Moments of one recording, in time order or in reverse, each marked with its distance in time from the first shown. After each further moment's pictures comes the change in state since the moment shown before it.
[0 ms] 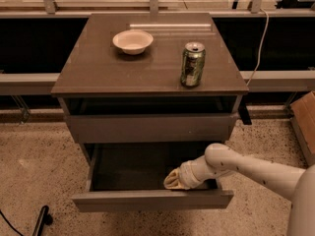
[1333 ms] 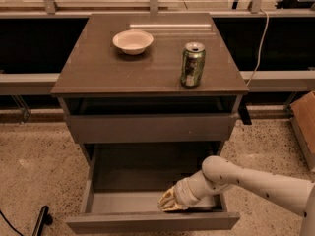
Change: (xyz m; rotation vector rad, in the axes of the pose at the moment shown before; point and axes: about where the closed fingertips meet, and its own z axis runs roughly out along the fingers) arm -0.038 0.082 0.014 -0.154 -0.105 -0.046
